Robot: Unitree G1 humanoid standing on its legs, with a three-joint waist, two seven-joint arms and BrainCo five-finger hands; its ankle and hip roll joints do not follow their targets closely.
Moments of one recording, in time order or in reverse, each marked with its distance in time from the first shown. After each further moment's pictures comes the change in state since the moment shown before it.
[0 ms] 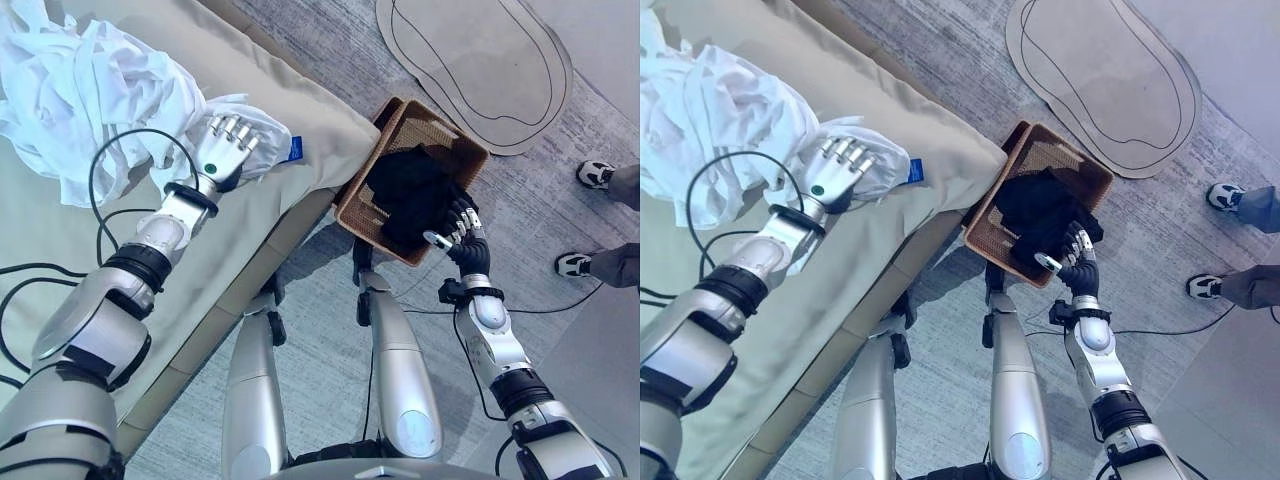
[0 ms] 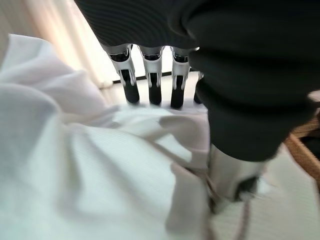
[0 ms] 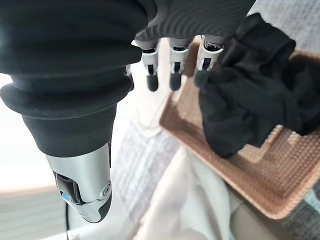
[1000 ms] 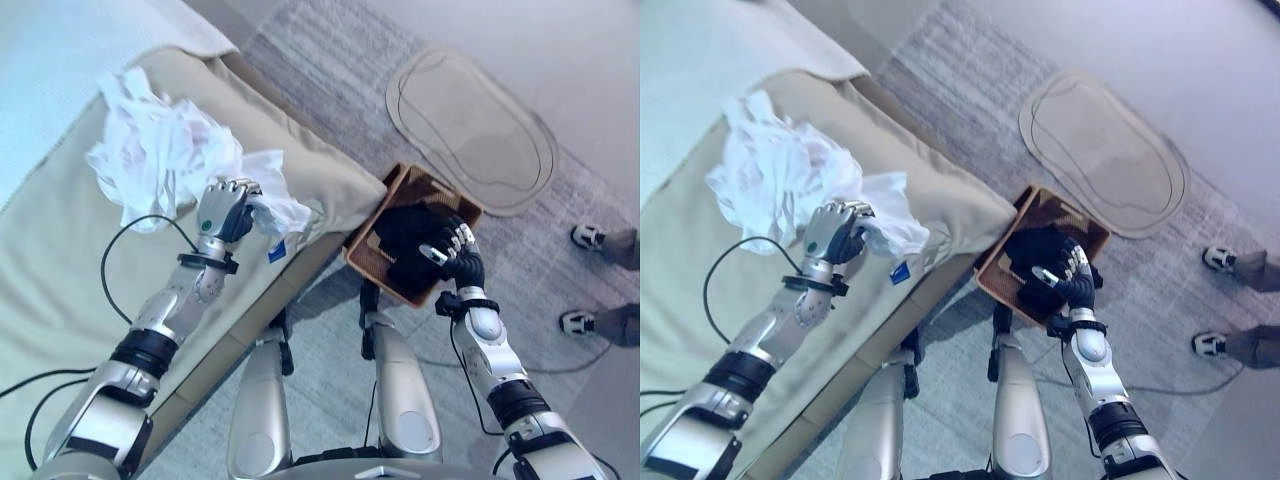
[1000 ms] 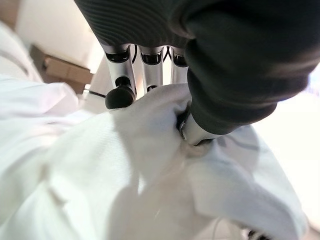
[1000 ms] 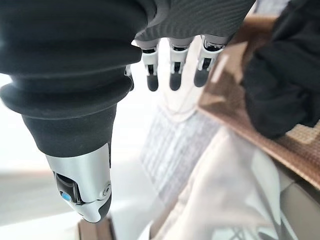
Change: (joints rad) left arm 0.596 -0.134 0.412 -0.544 -0.518 -0.293 -0.023; right arm 0.061 0.026 -0.007 0.017 -0.068 0.044 0.004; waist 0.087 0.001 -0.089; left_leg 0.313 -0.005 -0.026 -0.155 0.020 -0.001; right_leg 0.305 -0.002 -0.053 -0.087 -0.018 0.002
